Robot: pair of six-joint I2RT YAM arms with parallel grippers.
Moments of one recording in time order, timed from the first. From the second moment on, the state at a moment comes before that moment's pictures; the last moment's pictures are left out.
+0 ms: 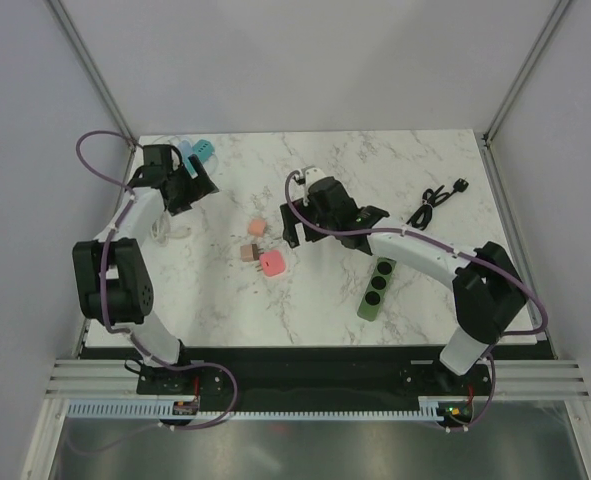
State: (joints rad) left arm 0.05 1.66 1.25 -0.42 0.17 -0.48; right arm 0.76 1.69 1.28 -0.24 0.03 0.29
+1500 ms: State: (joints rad) left arm 0.14 2.52 2.21 -0.31 0.01 -0.33; right arm 0.68 1.67 1.06 -0.17 -0.11 0.37
